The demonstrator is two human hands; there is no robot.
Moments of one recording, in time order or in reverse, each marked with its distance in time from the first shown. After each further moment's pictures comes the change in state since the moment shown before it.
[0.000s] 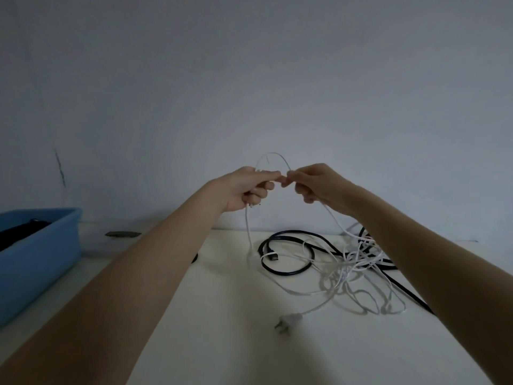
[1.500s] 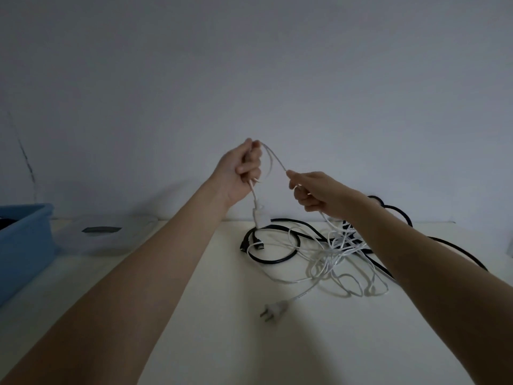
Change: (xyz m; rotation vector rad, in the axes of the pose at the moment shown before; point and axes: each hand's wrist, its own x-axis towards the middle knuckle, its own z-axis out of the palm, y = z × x) left_hand 0.013 -0.004 0.022 -0.737 -0.095 0.203; right_hand -0.012 0.041 -0.009 0.215 0.057 0.210
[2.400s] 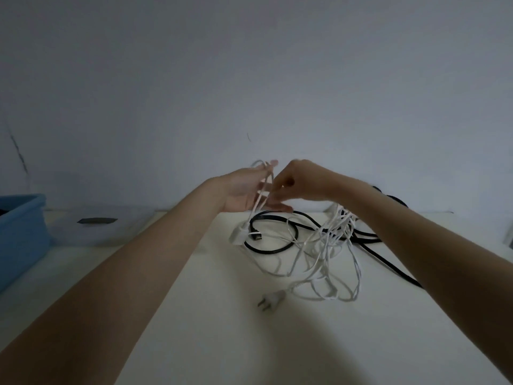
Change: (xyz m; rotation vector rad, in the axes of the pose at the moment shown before) left_hand -0.004 -0.027 -0.012 0.594 -0.072 -0.360; right_hand -0.017 -0.028 0.021 -0.991 -0.154 -0.356
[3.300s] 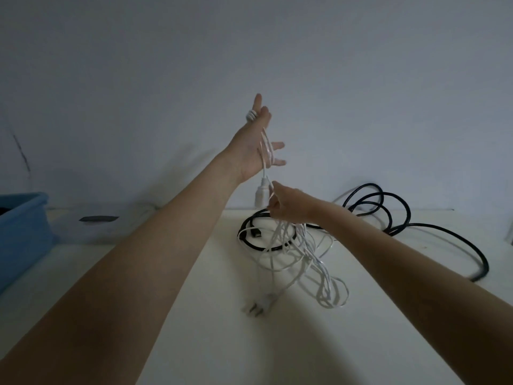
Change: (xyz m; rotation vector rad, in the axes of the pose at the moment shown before) left_hand 0.007 0.045 0.022 -0.370 0.119 0.388; right_hand 0.006 0.015 0.054 0.126 -0.046 0.188
